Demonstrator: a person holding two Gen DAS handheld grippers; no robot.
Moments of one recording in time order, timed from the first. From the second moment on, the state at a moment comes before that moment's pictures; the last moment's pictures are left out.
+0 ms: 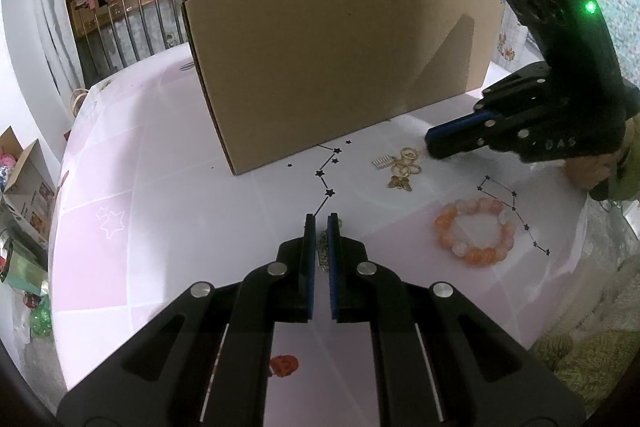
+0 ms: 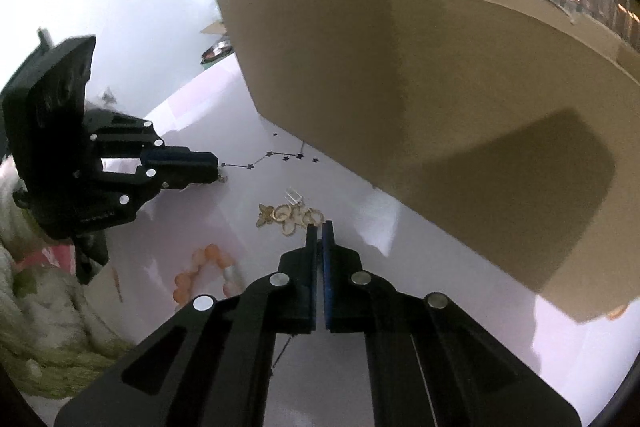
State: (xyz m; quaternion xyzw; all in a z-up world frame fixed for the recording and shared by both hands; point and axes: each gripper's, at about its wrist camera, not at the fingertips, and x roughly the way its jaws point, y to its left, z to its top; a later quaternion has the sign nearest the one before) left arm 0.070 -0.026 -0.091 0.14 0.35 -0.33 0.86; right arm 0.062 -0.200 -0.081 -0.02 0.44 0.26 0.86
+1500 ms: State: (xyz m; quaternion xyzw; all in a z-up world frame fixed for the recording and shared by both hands) left arm 0.112 -0.066 0.088 0.14 0.18 -0.38 0.90; right arm 0.079 -0.268 0.092 0.01 0.26 0.24 0.94
